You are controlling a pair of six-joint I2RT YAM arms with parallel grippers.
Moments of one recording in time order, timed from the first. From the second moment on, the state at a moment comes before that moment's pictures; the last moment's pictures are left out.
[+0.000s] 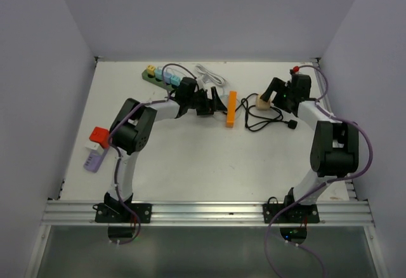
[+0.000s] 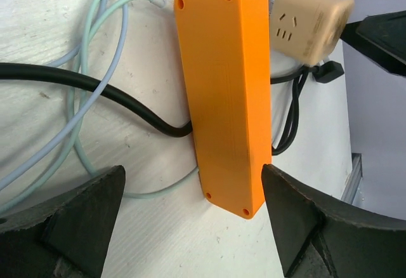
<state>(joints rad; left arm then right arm) -0.49 2.19 1.39 0.20 0.53 -0.67 -0.05 1.72 1.08 -0.08 -0.20 0.43</state>
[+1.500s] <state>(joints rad) -0.38 0.97 0.83 -0.21 -0.11 -0.40 0.52 2.28 1.96 -0.19 -0.25 0.15</state>
